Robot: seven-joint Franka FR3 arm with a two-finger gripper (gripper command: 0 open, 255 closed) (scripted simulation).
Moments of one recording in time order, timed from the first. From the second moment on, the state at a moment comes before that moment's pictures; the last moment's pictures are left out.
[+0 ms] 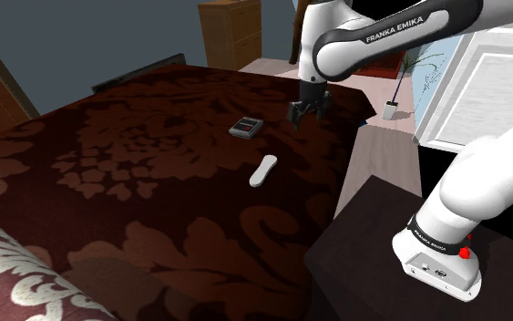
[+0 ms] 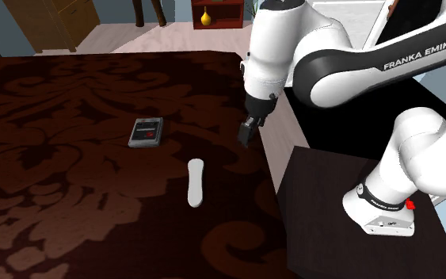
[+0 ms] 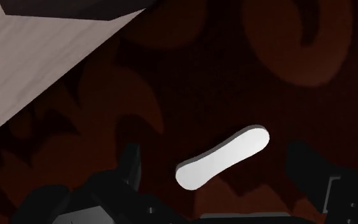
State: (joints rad) arm -0.06 -0.41 0.15 -2.43 -0.02 2.08 0.39
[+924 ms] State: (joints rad) arm -0.10 0.15 0.21 -2.22 -0.11 2.37 0.96
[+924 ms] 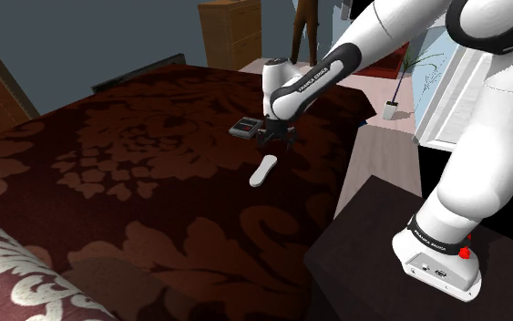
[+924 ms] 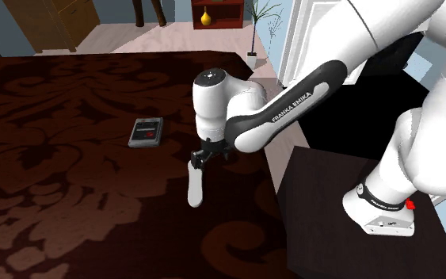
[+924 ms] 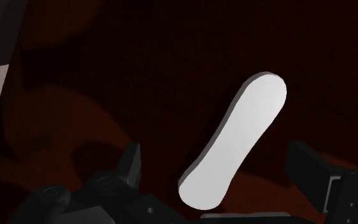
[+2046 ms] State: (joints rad) arm -0.05 0.66 0.11 -1.85 -0.13 2.50 1.32
